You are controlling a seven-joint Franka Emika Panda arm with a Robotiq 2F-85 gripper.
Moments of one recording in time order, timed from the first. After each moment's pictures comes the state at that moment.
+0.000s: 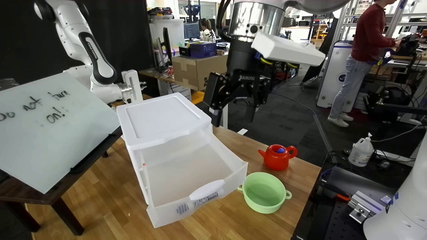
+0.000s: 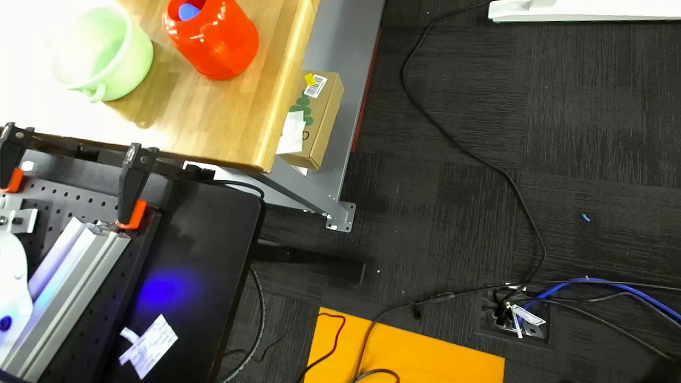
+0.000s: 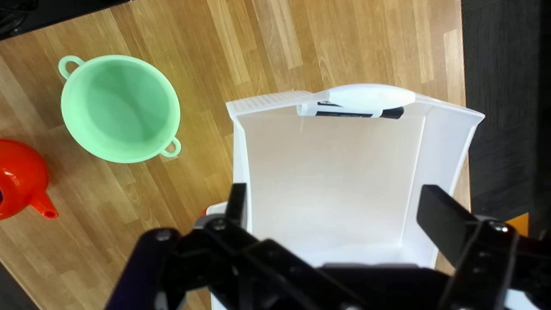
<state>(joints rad) 0.14 -0.51 0.25 -2.44 0.33 2.09 0.49</state>
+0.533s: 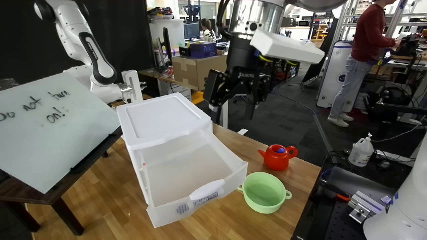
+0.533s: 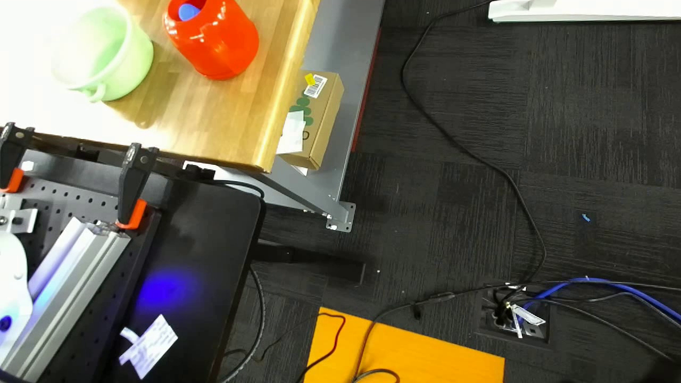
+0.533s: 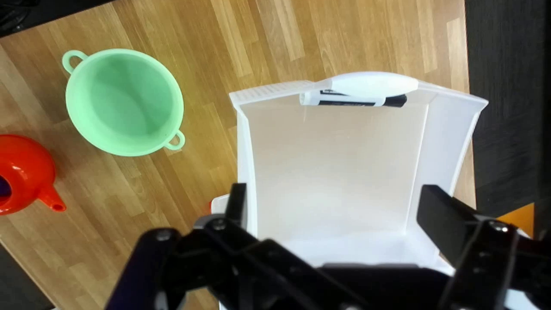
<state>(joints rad) 0.13 -0.51 0.25 -2.43 0.32 2.09 0.51</state>
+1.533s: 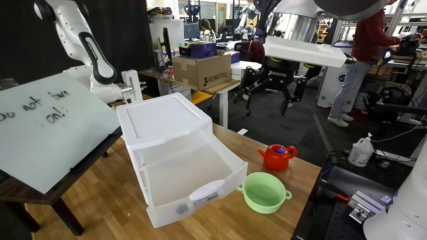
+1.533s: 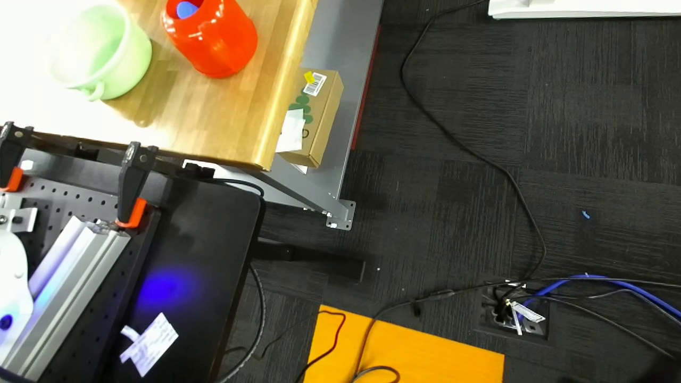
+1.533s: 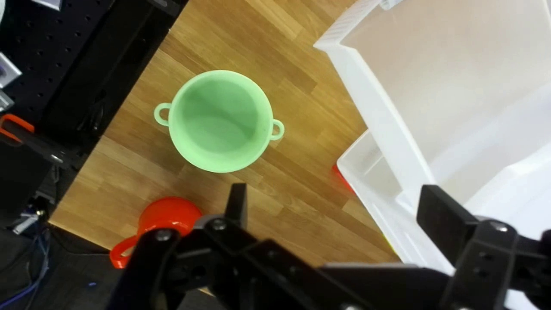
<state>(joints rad) -0.01 -0.69 0.18 -2.61 0.26 2.08 0.93</state>
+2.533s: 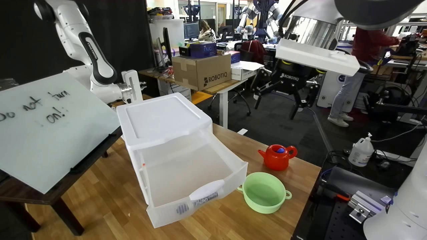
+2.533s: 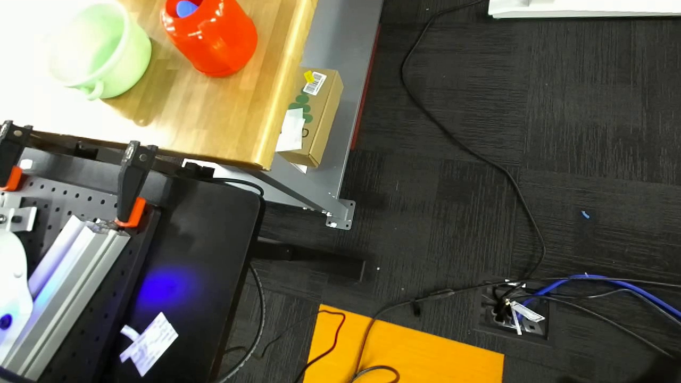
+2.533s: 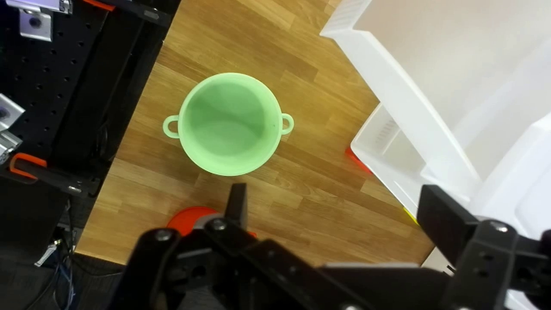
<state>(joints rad) -0.03 -0.82 0.17 -2.73 0.28 2.12 1.03</state>
